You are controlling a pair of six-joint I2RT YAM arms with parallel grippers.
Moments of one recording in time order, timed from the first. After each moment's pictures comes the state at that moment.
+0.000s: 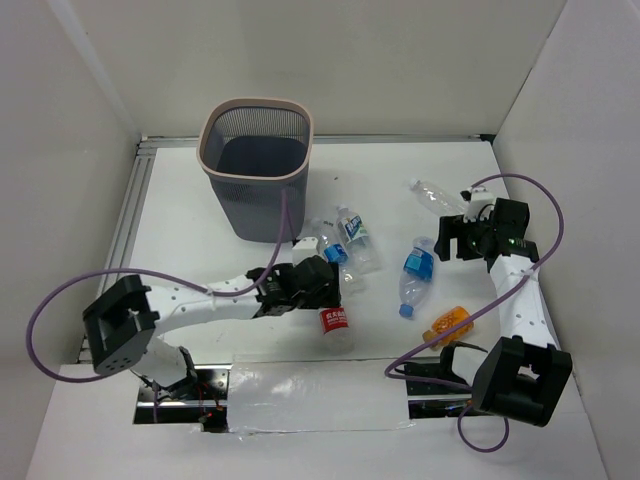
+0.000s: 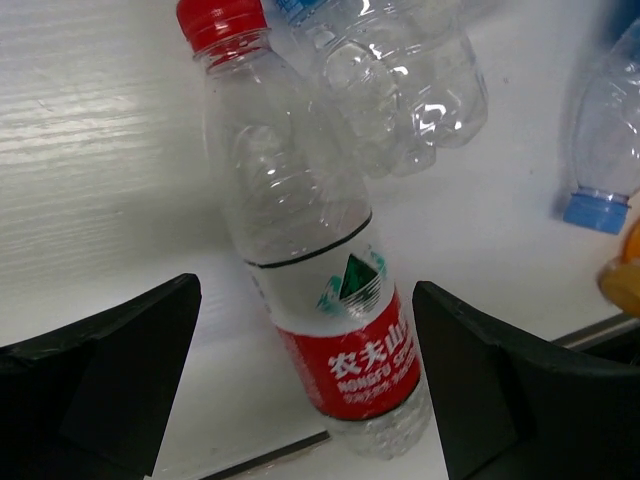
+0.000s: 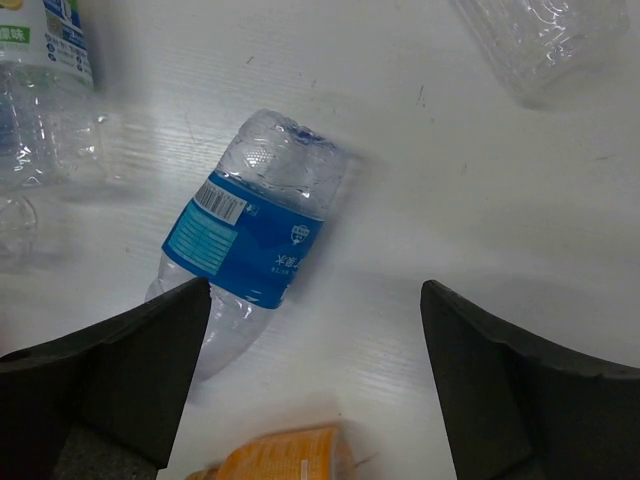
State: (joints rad) left arm -1.06 1.45 0.90 -0.34 -0.33 -0.94; right arm -0.30 1.10 0.83 -0.57 -0.39 -0.29
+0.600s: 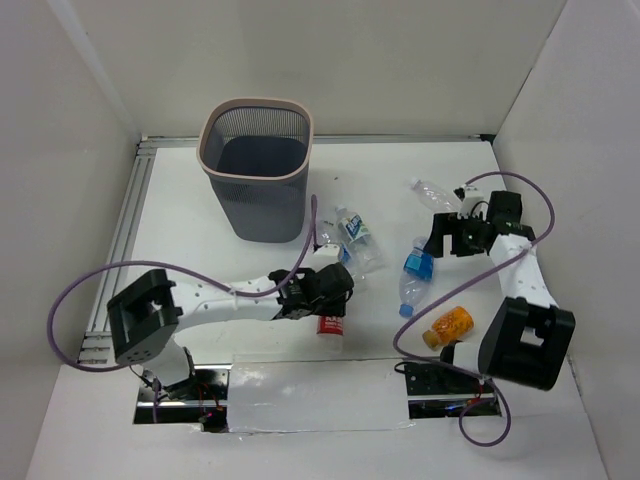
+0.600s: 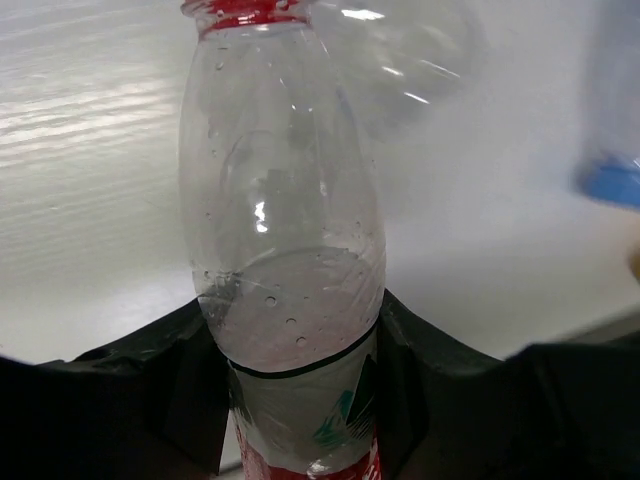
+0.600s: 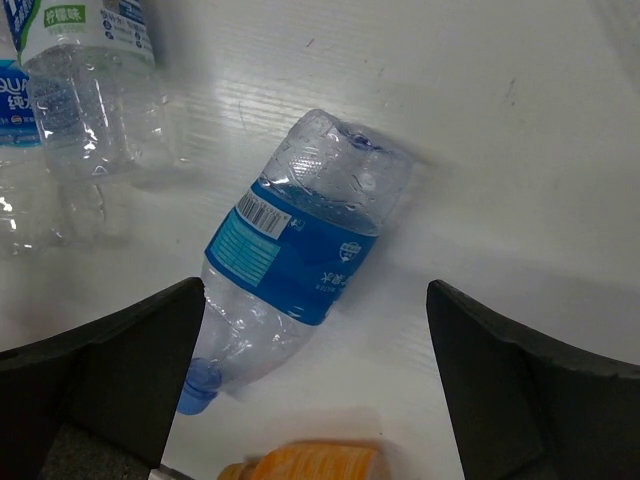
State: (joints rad) left arm -1.11 1.63 1.02 -0.39 -0.34 -0.97; right arm -0.30 1.24 0.89 -0.60 -0.52 -0.29
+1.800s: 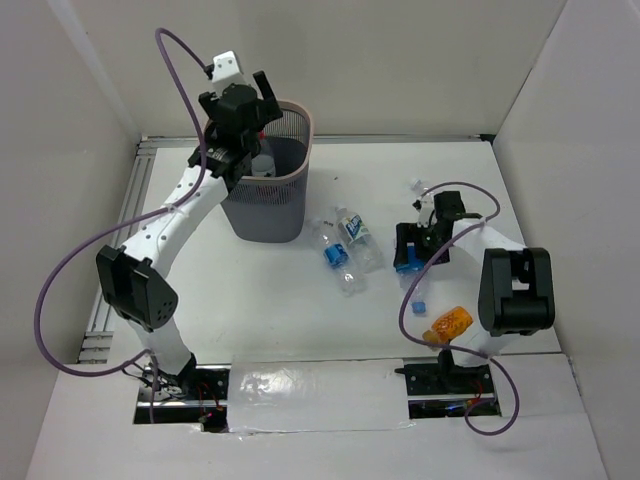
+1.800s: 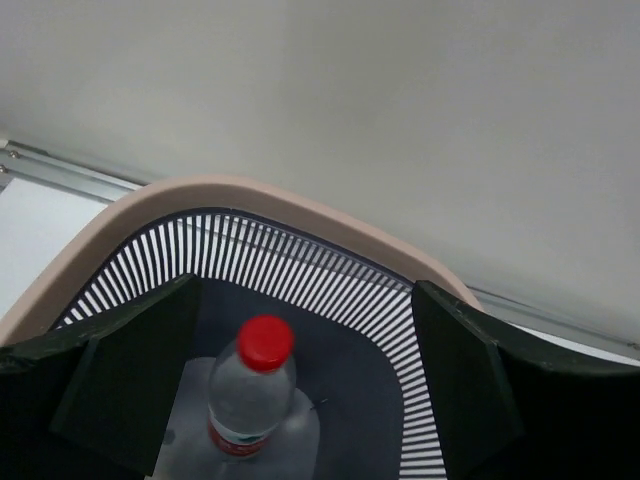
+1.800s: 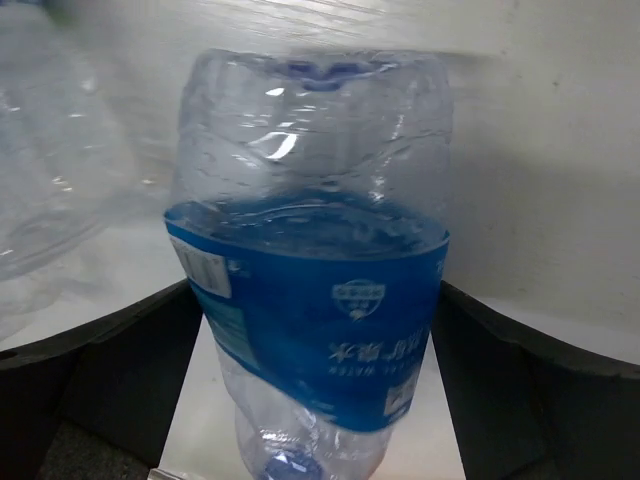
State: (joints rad) left arm -0.44 1.73 1.80 -0.17 -0.63 -0.38; right arm -0.01 1.57 0.90 -0.51 -0.33 -0.04
